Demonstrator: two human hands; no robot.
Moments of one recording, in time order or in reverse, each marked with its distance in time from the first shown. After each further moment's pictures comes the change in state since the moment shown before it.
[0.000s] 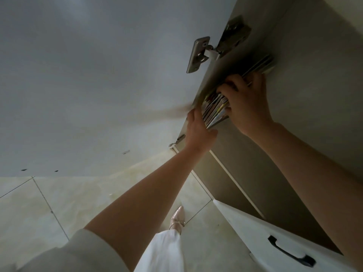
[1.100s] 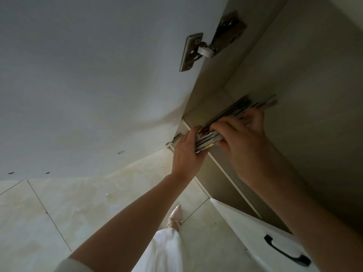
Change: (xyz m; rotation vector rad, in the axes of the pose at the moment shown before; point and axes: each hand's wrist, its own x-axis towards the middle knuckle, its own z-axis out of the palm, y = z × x) left_hand -0.041 -0.048 0.002 0.129 0.143 0.329; right_hand -0.081 -0.030 -0.012 0.230 0.074 -0.001
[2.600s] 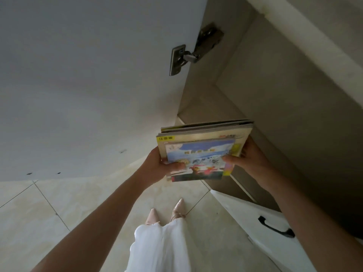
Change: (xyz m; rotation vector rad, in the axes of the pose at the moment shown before) left_hand -0.026 -0.005 -0.098 -0.537 -0.530 -0.385; right_hand -0.058 0.045 0.017 1.189 -0.368 0.723
